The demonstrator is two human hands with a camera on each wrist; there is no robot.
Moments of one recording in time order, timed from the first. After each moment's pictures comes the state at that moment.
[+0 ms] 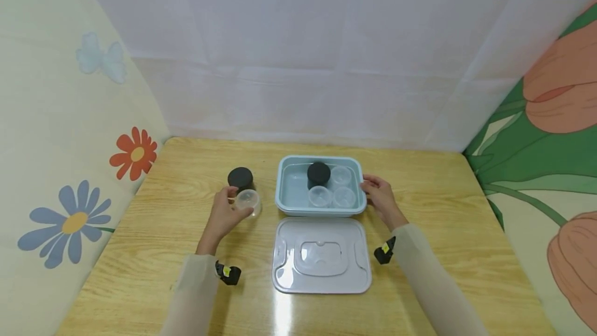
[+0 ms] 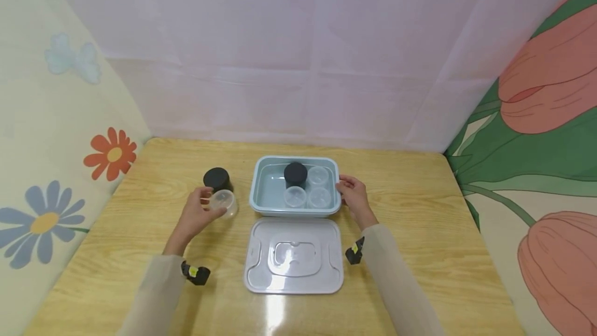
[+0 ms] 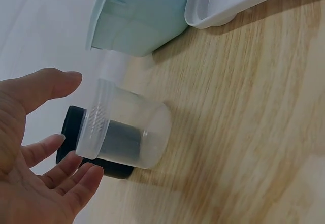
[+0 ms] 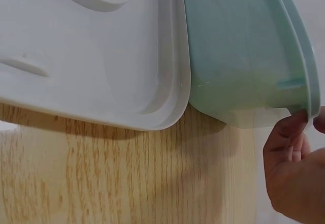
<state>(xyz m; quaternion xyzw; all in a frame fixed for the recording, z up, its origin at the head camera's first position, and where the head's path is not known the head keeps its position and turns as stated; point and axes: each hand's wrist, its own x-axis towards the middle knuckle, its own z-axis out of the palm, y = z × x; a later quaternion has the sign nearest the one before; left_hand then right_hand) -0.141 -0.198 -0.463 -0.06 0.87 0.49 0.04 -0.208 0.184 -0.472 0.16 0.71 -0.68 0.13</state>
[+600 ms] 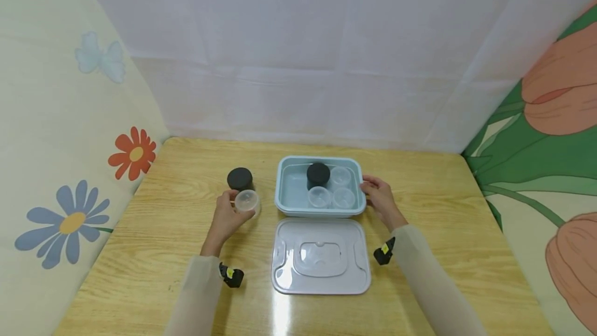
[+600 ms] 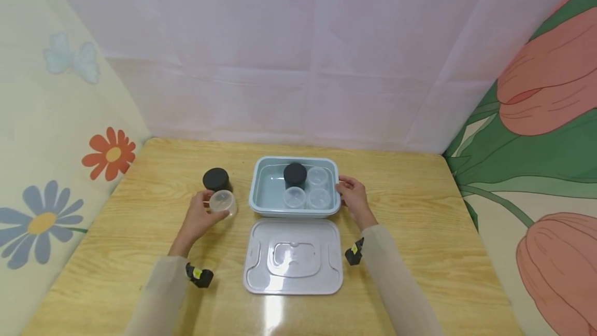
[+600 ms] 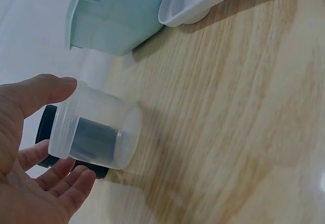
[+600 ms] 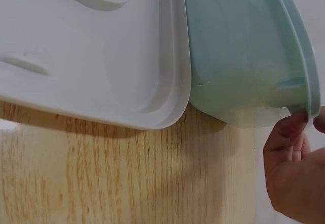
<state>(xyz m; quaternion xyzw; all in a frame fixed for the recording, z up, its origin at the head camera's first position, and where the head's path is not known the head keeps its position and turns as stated) -0.143 -0.193 -0.482 -0.07 0.87 0.49 0.02 -0.207 0.183 -0.470 0.16 0.71 -0.68 0.13</state>
